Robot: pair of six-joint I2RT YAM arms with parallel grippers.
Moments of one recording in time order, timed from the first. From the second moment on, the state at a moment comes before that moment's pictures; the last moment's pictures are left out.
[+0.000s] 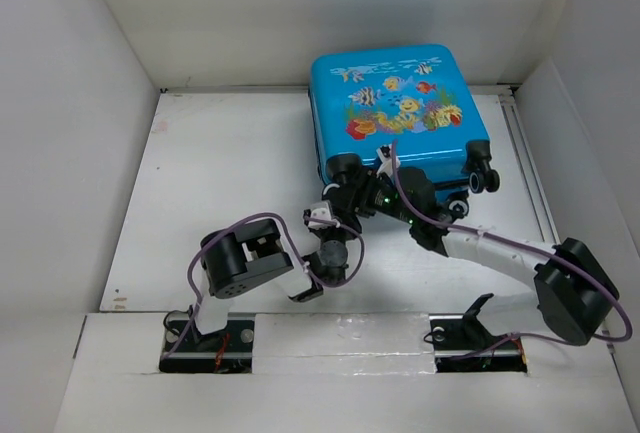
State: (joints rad) left arm -1.21 1.93 0.59 1.35 -1.14 -0.46; right arm 0.74 1.31 0.70 0.40 -0.26 0.99
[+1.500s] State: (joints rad) left arm -1.12 1.80 0.48 1.29 -1.00 -0.30; right arm 0.76 1.33 0.71 0.50 -0.16 0.96
